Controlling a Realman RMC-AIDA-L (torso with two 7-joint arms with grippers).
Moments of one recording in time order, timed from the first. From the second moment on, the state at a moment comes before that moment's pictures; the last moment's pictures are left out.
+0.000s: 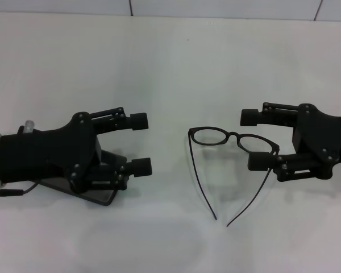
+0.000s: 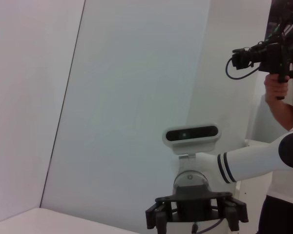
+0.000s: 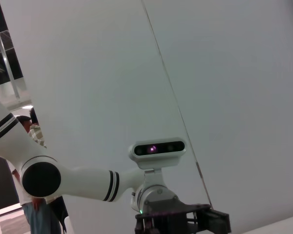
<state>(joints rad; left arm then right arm) -0.37 -1.96 1.14 0.59 1.41 1.87 -1.22 0.55 2.03 -0.93 -0.60 -1.64 -1.90 1.37</state>
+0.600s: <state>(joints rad) -0.37 -1.97 1.04 0.71 1.40 1.88 -1.32 0.50 2.02 -0.92 -0.60 -1.61 -1.88 1.34</state>
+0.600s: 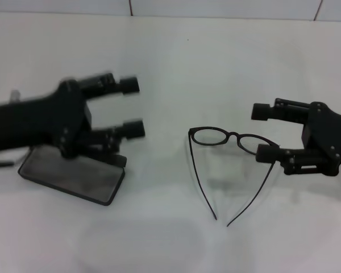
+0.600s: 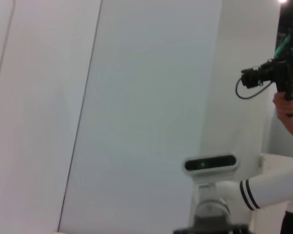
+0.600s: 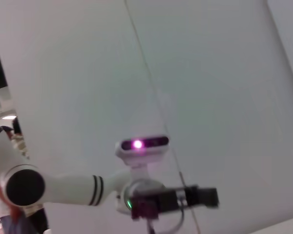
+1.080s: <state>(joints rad) -0.37 -2.08 1.01 1.75 2.26 1.78 -1.76 0.41 2.02 -0.87 -0.59 -1.58 -1.84 1.34</state>
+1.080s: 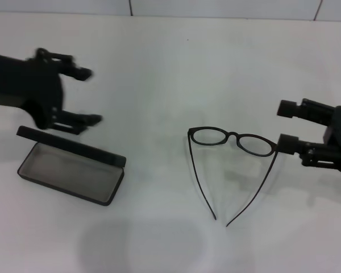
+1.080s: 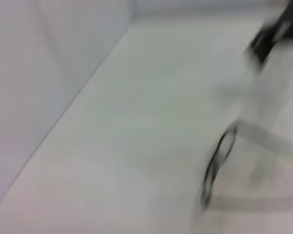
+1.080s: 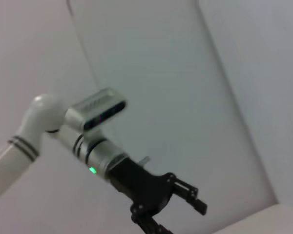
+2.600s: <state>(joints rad) -0.36 -2.09 1.56 1.69 2.81 1.60 -1.90 0.36 2.02 -0.86 -0.54 -1.54 -1.86 1.33</state>
